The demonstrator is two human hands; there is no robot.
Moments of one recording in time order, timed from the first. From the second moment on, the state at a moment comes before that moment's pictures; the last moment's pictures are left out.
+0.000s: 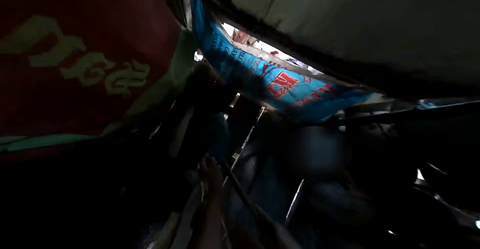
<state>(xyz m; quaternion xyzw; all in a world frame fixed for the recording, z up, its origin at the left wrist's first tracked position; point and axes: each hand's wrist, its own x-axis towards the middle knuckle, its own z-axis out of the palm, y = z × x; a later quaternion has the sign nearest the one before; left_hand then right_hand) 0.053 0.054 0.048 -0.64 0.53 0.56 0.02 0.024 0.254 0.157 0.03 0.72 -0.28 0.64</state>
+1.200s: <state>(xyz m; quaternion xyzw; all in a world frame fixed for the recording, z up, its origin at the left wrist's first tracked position) 0.191 -0.009 0.353 -0.28 0.92 0.23 0.15 -0.080 0.266 0.200 -0.05 0.86 -0.01 0.51</state>
